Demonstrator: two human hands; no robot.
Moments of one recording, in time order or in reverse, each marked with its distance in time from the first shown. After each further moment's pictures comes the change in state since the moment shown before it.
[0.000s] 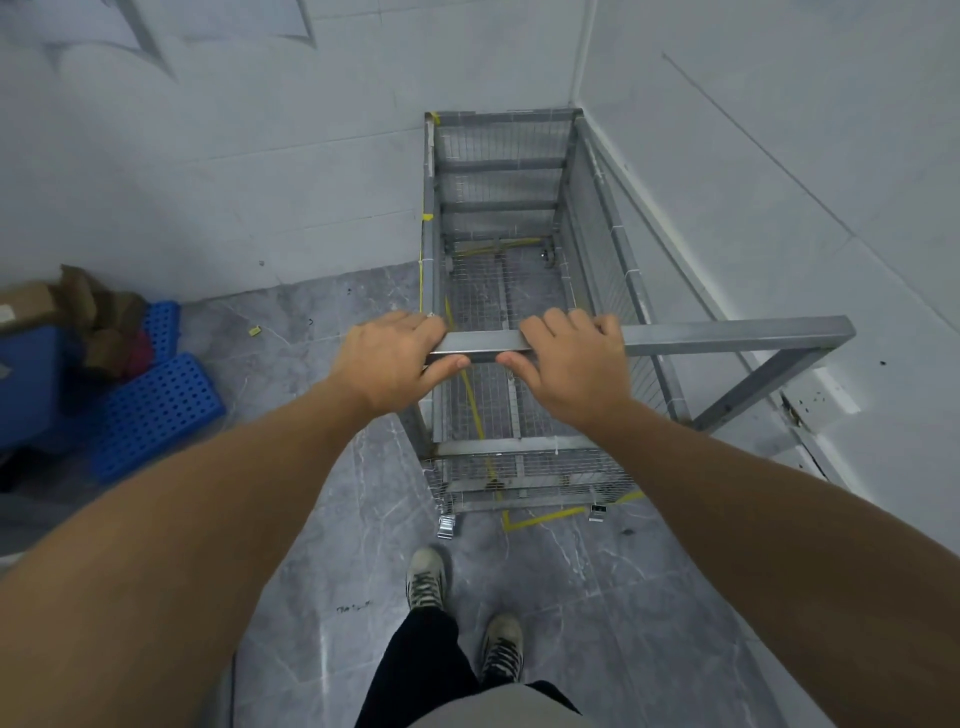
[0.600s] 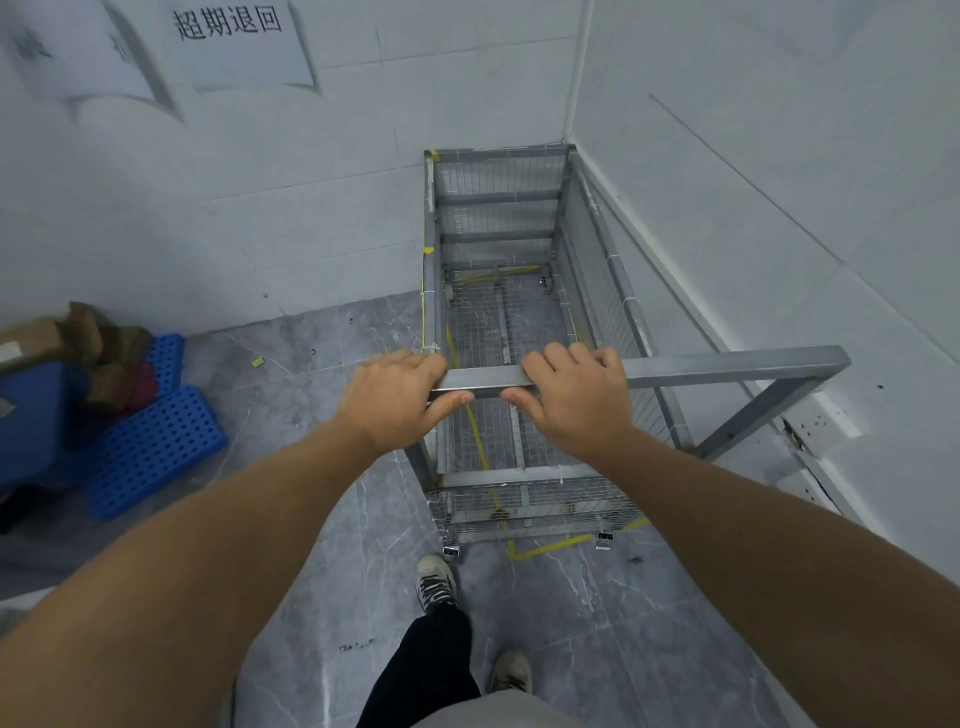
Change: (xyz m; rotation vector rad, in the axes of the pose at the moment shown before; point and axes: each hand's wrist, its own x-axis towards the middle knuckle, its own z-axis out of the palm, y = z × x) left_hand 0.000 -0.005 0.000 -0.094 -0.011 -0.004; right_hand 0.001 0.003 0.002 -0.038 -0.032 -0.020
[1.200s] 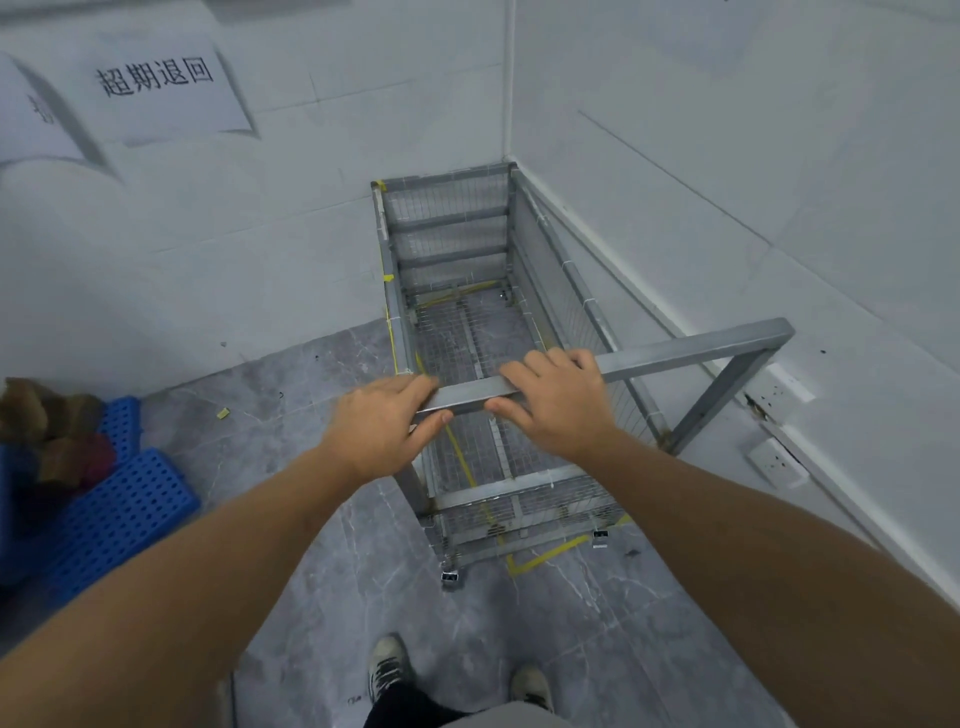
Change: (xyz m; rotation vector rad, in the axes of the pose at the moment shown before) left_hand 0.002 -0.005 0.000 -0.044 0.002 0.125; right_hand -0.004 -0.002 -0.004 0.058 -0.023 0.096
